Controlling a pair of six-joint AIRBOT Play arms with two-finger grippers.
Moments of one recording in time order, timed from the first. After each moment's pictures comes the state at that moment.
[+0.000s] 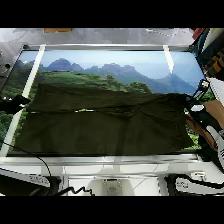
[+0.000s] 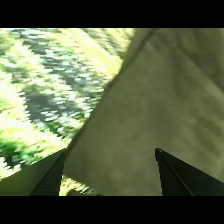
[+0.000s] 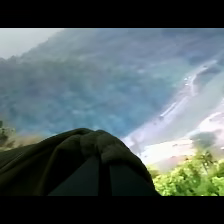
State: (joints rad) left arm 0.68 -1.76 1.43 0.93 -0.93 -1.12; right arm -0.26 -1.38 0.81 -0.71 0.00 0.87
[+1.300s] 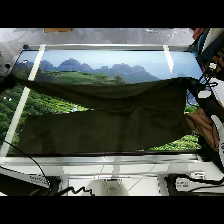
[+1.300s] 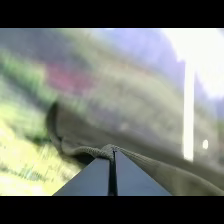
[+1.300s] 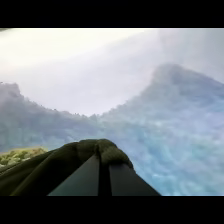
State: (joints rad) left arm 0.62 -1.75 1.70 0.63 -0.91 -0.94; right arm -0.26 -1.45 1.10 -0.76 0.08 0.87
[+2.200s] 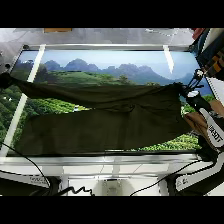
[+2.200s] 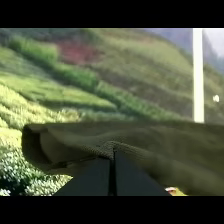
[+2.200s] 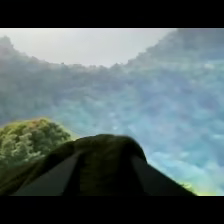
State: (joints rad) left arm 0.63 -1.70 1.74 0.80 -1.14 -1.01; right arm -0.26 -1.72 1.21 -0.73 0.06 0.92
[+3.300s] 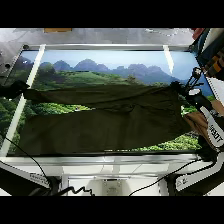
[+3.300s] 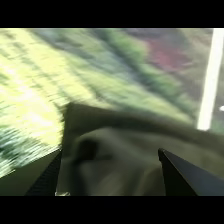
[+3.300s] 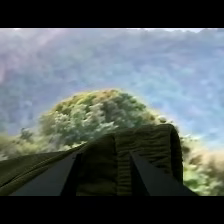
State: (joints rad) left arm 0.62 -1.87 1.74 0.88 -1.00 -1.10; right arm -0.26 -1.73 1.25 -0.72 0.19 0.93
